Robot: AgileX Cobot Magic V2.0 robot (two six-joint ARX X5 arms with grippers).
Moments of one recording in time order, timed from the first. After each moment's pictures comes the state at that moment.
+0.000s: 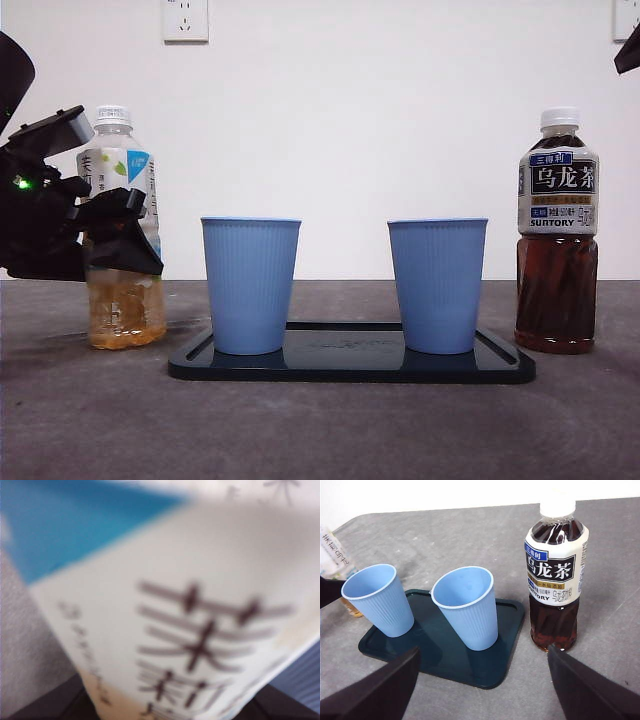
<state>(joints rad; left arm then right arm) -0.22 1.52 0.56 0.49 0.20 -0.03 0.52 0.31 0.44 -0.44 0.08 0.29</state>
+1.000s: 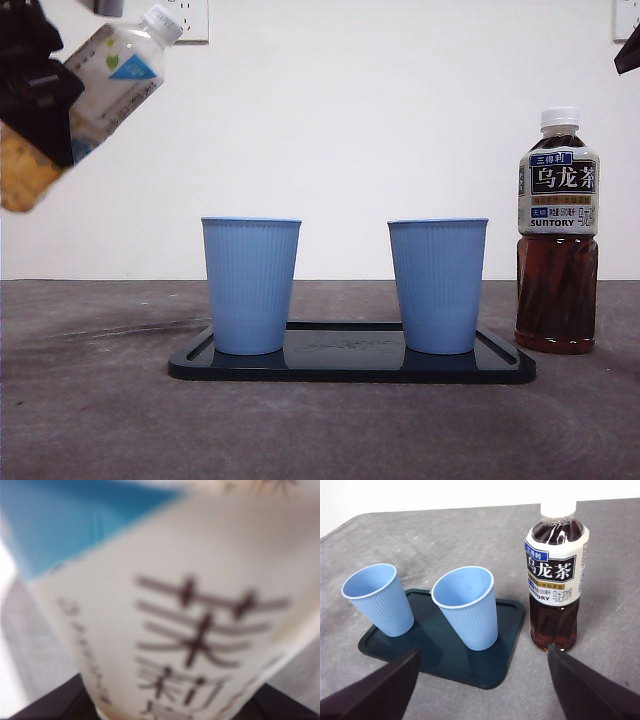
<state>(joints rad) -0.35 1.26 1.10 -0.59 -0.29 0.70 0.52 0.31 0.44 -0.44 0.08 0.29</state>
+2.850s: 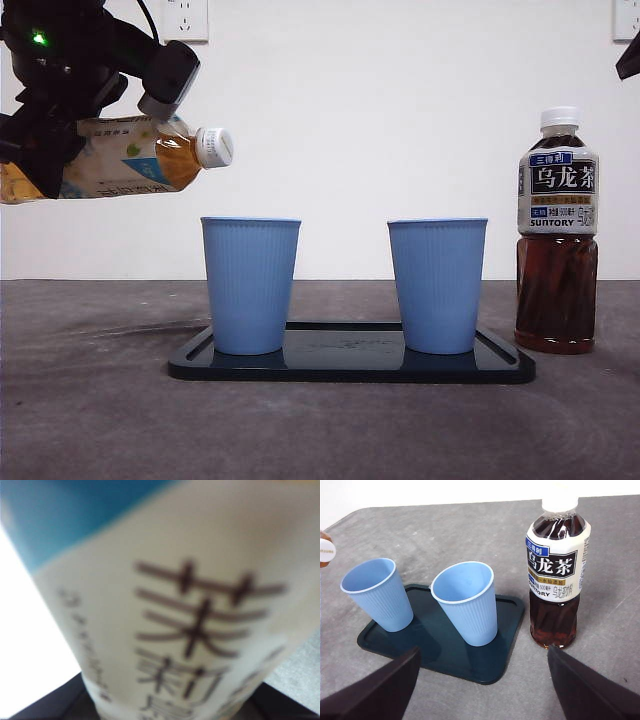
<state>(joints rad) -0.56 1.44 1.12 -0.65 -0.72 1.11 0.52 0.31 0.44 -0.46 0.07 0.28</state>
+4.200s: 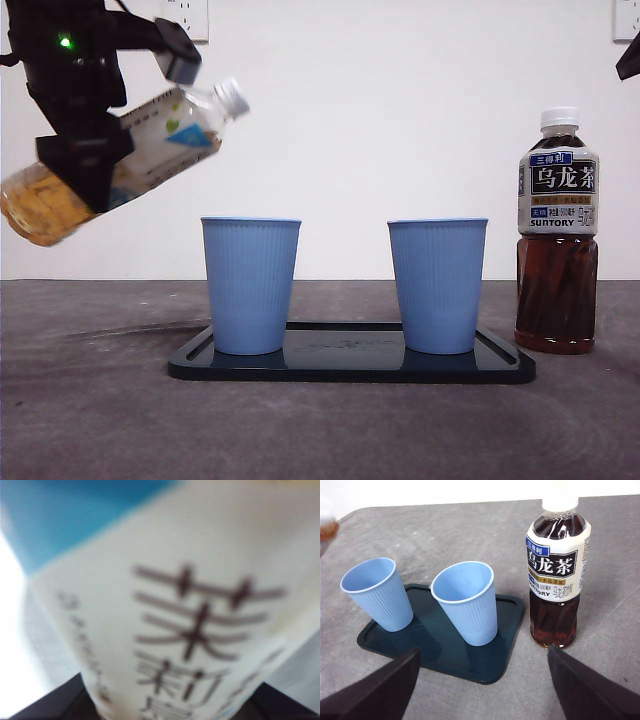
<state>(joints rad) -0.52 1.42 1.12 -0.62 -0.46 0.65 0.52 0.31 0.44 -0.46 0.07 0.28</state>
